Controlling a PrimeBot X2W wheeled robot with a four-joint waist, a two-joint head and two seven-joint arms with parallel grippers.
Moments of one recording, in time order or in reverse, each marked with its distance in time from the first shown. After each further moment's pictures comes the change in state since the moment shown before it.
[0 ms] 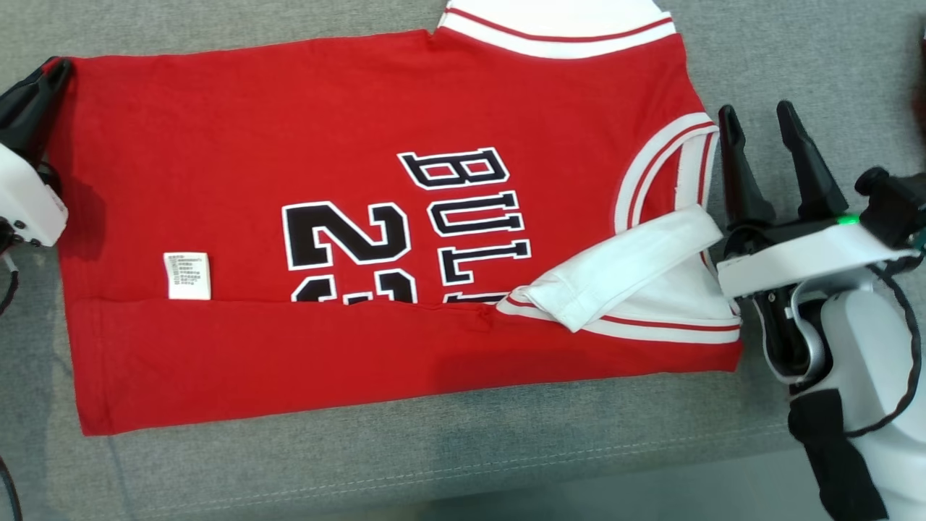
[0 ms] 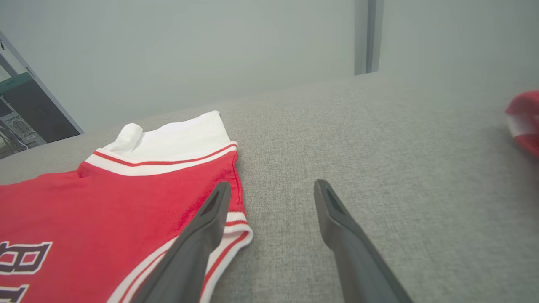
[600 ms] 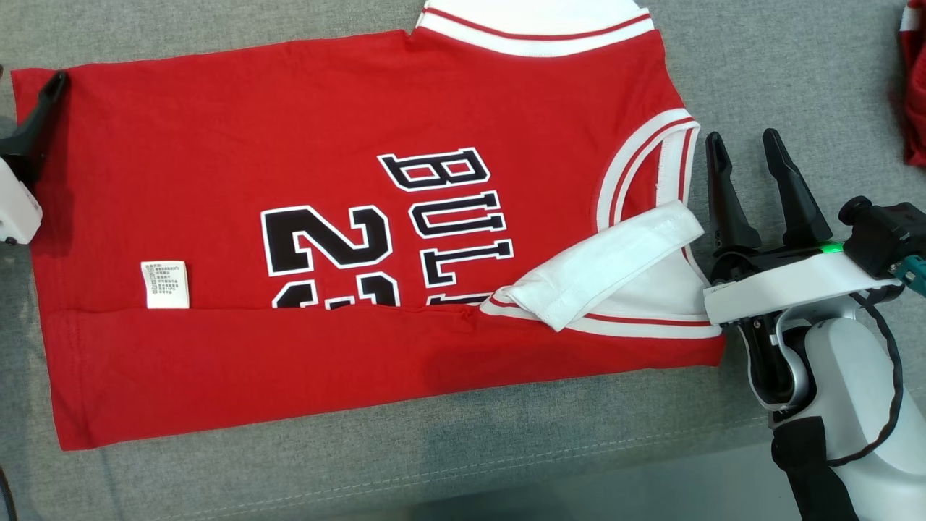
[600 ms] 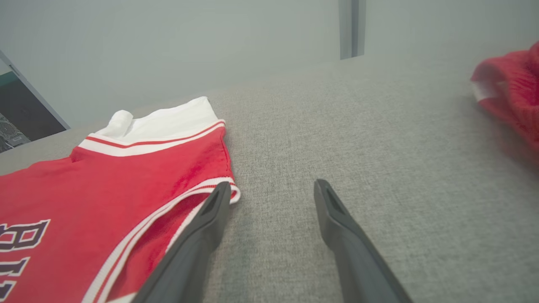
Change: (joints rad) left arm 0.045 -0.018 0.141 0.045 0.060 0.000 0.097; right arm 0.063 0.042 -0.023 -0.031 -0.025 0.000 0.000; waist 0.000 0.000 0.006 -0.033
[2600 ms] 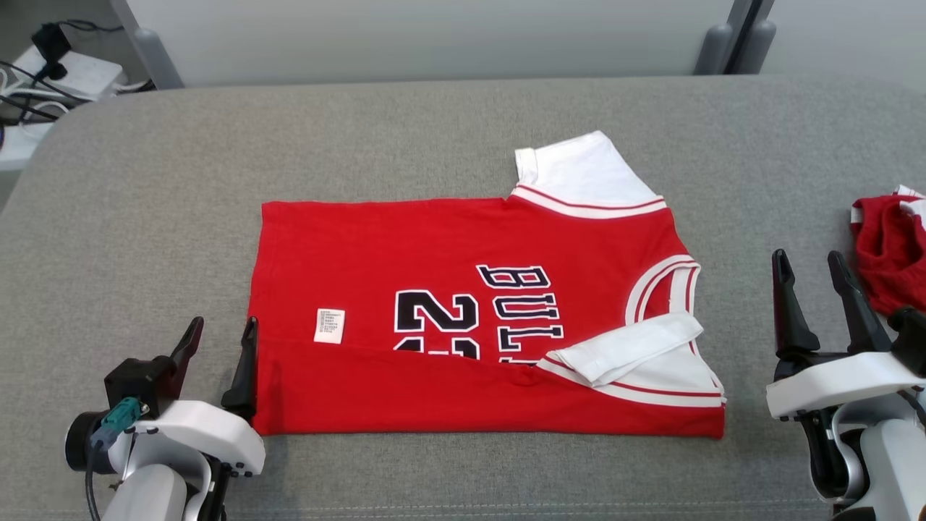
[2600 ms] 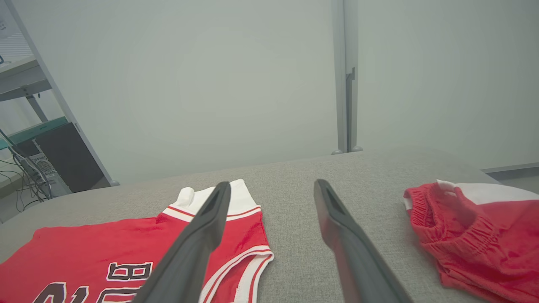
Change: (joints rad) left arm 0.713 -0.554 0.657 -0.108 0.670 0.093 -0.253; right arm 0.226 -0.058 -0.128 0.027 -0.052 0.000 0.000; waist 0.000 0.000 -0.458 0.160
